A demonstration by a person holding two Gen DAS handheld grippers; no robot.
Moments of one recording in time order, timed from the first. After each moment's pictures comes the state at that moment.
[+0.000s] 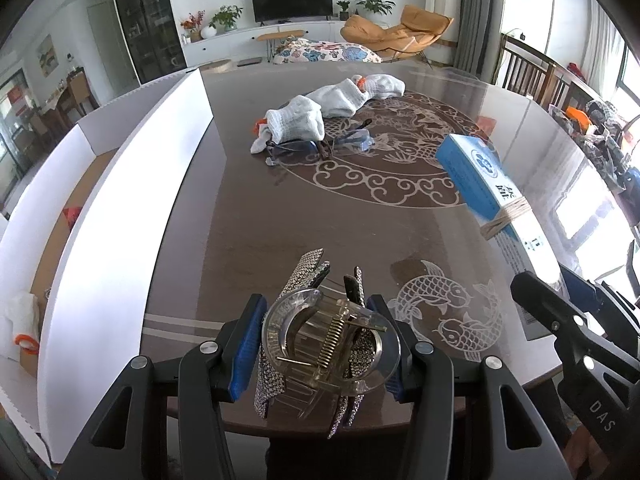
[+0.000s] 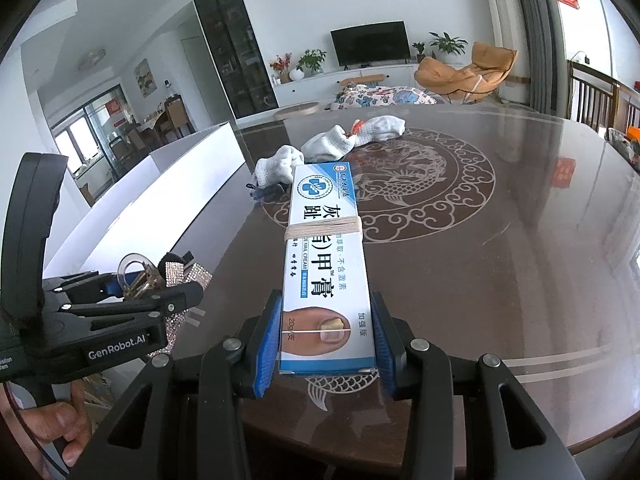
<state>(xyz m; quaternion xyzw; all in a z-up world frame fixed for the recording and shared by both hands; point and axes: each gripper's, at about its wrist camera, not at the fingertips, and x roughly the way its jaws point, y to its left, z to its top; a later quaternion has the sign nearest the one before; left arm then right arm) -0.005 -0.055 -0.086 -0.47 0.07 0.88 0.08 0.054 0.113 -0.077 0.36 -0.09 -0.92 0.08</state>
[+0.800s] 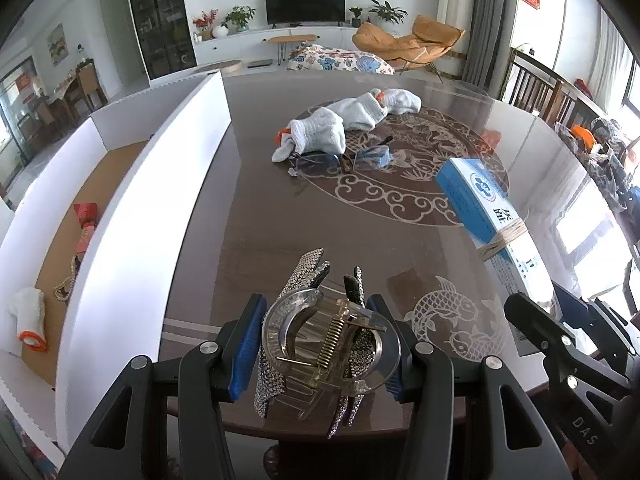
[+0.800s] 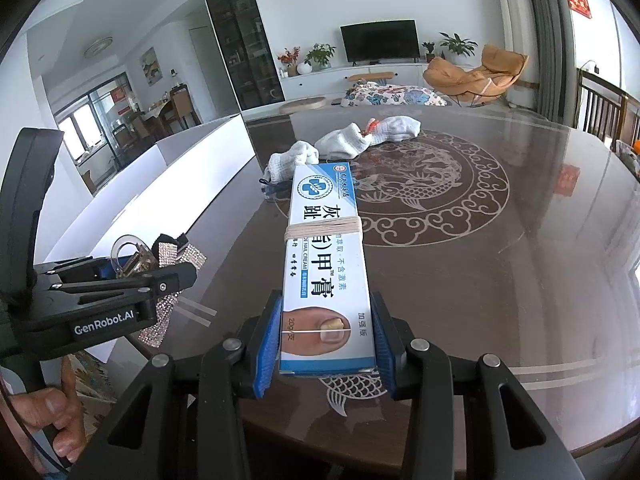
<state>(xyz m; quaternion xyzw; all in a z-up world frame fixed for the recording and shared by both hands) -0.011 -0.076 -0.070 -0.46 0.05 0.89 0.07 0.047 0.095 -0.072 0.37 -0.07 -0.92 0.09</state>
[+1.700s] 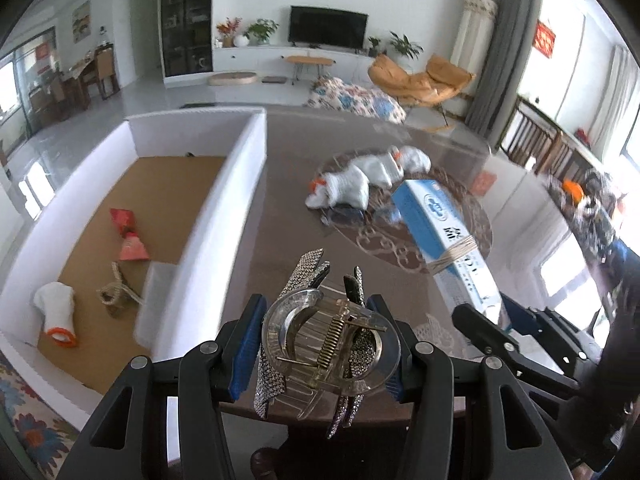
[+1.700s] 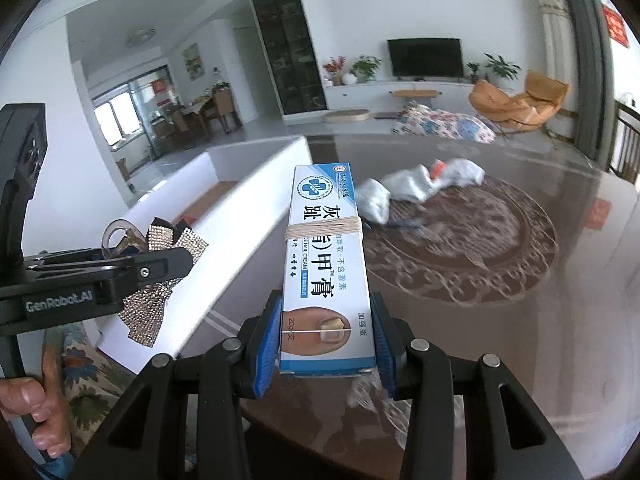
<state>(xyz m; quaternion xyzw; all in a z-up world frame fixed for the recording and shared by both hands) 0.003 -0.147 0.011 -0.42 -0.03 0.90 0.07 0.027 0.038 -0.017 0.34 -0.04 -0.92 0.17</state>
